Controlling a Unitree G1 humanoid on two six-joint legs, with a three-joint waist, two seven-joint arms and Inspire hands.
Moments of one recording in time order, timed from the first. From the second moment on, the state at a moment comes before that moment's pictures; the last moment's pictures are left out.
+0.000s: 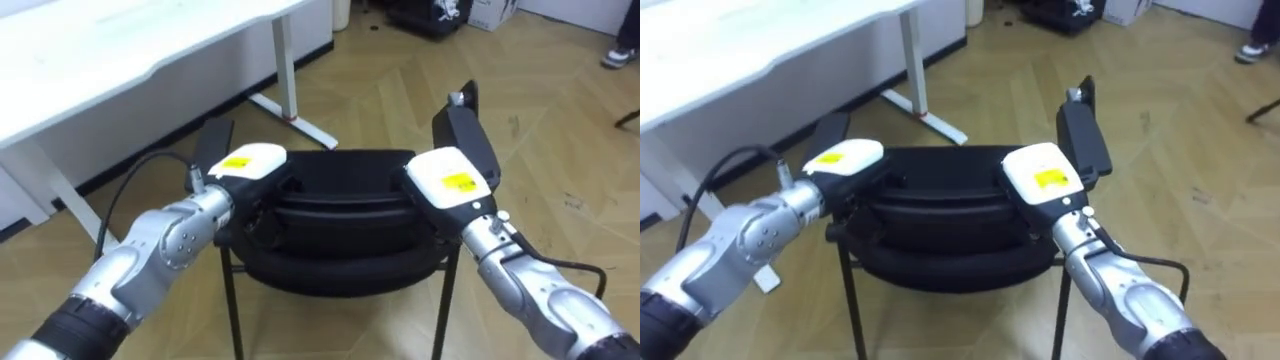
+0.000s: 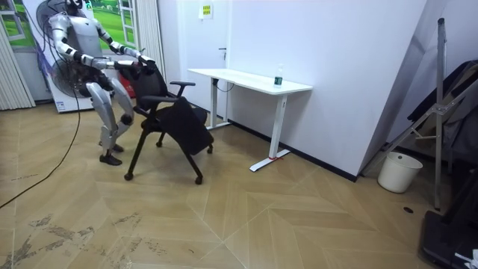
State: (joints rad) left arm -0.34 0.50 -0.49 0.31 0.60 -0.09 -0.20; right arm -0.23 -0.58 0.52 0.42 -0.92 -0.13 -0.32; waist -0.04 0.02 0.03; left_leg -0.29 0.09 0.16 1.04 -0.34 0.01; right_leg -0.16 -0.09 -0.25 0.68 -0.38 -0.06
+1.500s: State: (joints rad) left arm -0.35 0.51 -0.44 0.31 0.71 -0.11 -0.10; right arm -0.28 -0.52 0.54 0.40 -0.94 -0.07 -0.31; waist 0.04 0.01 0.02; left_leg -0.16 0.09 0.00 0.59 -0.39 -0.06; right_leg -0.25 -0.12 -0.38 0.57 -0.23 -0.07
